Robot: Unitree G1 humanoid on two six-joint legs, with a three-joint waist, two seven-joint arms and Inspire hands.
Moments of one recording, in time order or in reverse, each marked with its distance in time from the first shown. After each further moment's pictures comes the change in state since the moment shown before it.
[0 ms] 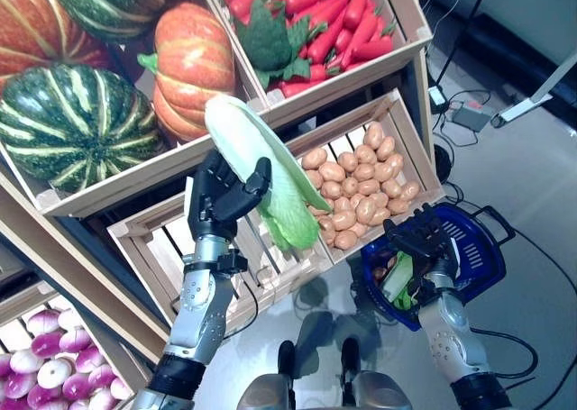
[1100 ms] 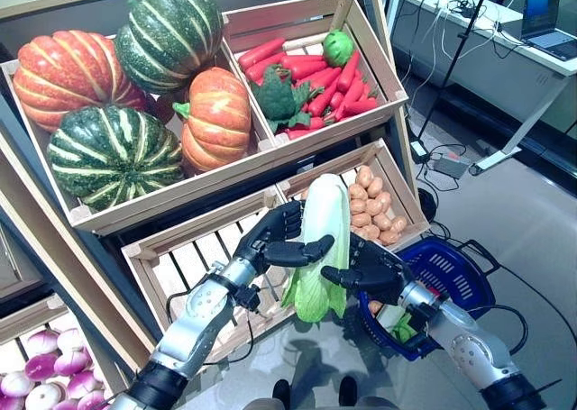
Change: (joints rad) left arm 0.038 0.174 -0.139 -0.053 0.151 0.171 -0.280; right arm 0.015 -0.241 0.159 -0.134 0.215 0.344 0.646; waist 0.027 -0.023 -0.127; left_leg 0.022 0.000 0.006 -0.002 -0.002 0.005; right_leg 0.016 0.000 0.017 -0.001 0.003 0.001
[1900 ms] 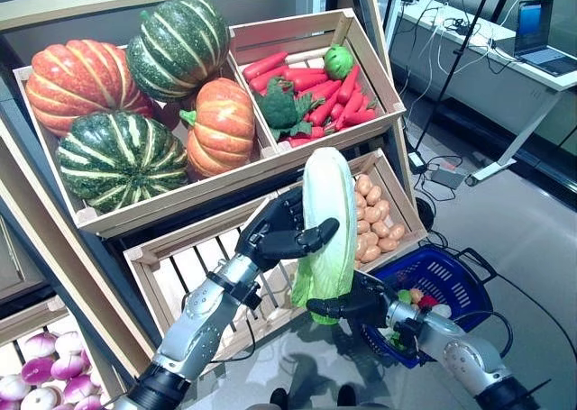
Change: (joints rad) left arm 0.003 -0.017 -0.008 -0.059 -0.299 -0.009 -0.093; right arm 0.013 0.007 0.084 0.017 -0.035 0.141 0.029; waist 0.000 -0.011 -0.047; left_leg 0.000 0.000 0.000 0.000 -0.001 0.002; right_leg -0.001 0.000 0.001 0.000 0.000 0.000
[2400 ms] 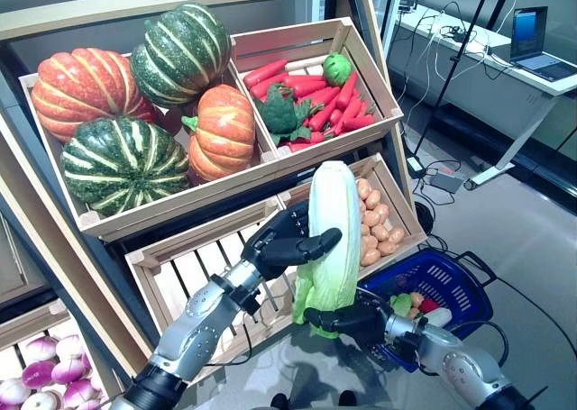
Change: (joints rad) left arm 0.004 0.019 0.001 0.000 -0.061 0.121 -0.067; right arm 0.037 -0.019 0.054 0.004 0.001 -0.001 0.074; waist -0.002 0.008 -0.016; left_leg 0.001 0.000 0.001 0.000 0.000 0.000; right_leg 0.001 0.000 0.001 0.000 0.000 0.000
